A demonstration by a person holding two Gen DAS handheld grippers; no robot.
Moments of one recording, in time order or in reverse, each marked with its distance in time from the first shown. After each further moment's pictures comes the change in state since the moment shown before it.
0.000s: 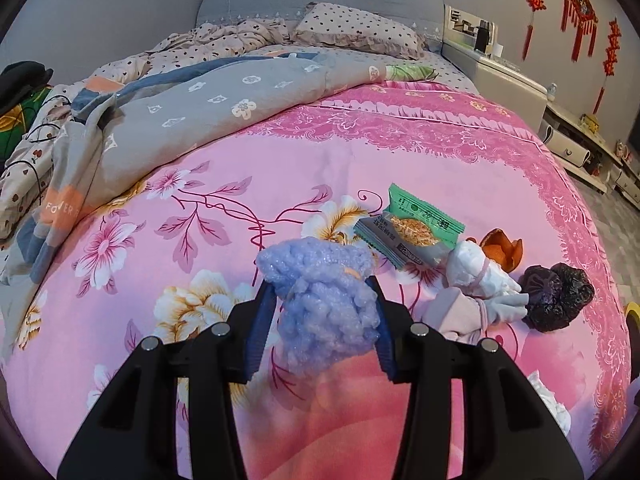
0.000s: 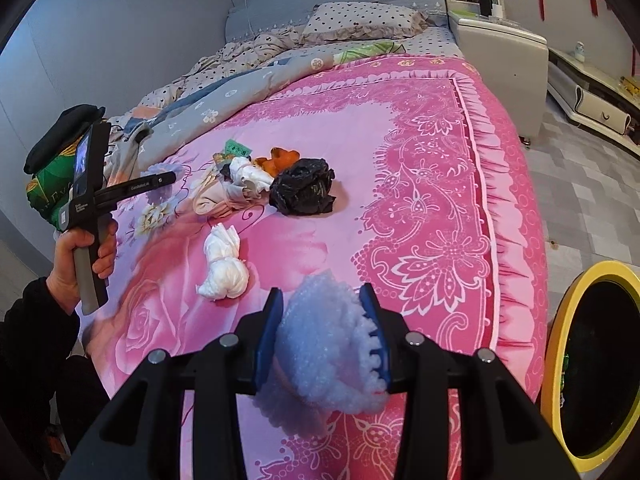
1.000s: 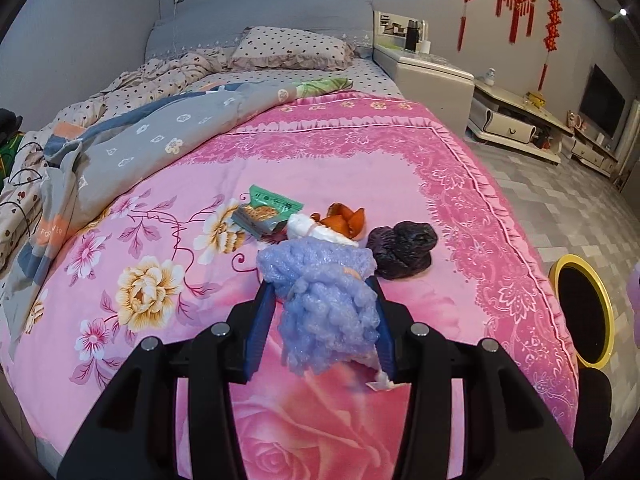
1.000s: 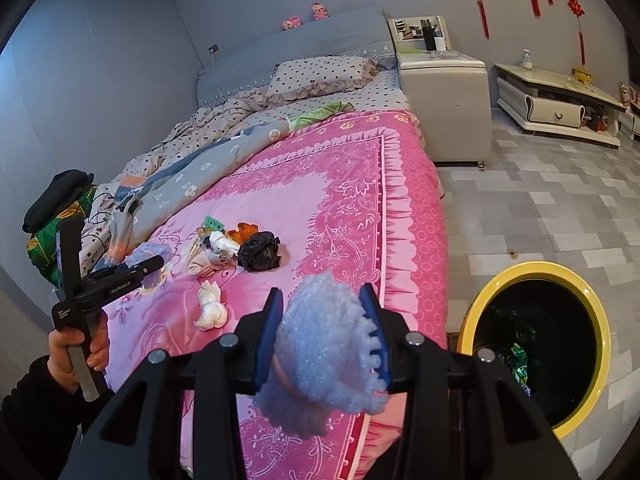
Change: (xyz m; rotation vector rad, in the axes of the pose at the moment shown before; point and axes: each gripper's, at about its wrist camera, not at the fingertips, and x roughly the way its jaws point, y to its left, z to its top) left arm -0.117 -0.115 -0.044 0.141 -0.055 -0.140; right arm -0.124 -0.056 -0.008 0.116 -0.199 -0.059
